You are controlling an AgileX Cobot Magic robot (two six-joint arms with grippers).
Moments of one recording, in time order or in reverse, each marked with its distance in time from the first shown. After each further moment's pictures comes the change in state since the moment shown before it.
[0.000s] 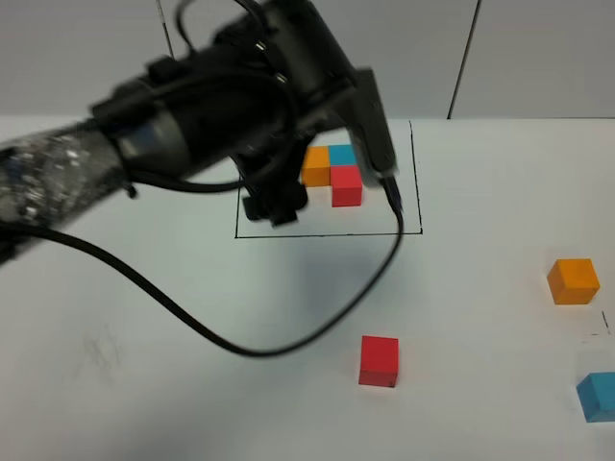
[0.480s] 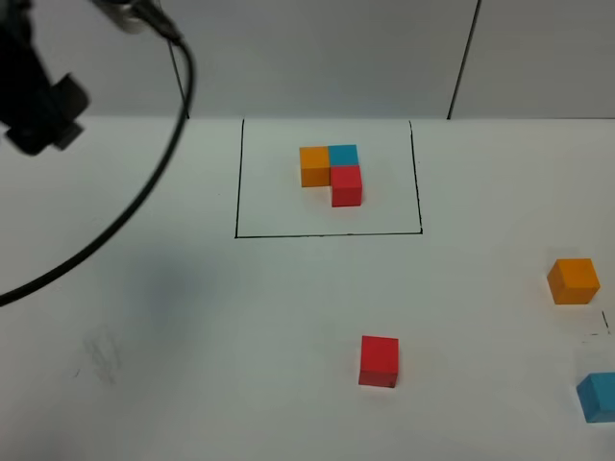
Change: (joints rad) left arm 0.320 -0.561 0.286 -0.152 0.002 -0.123; right arm 0.000 0.000 0.000 0.000 0.000 0.000
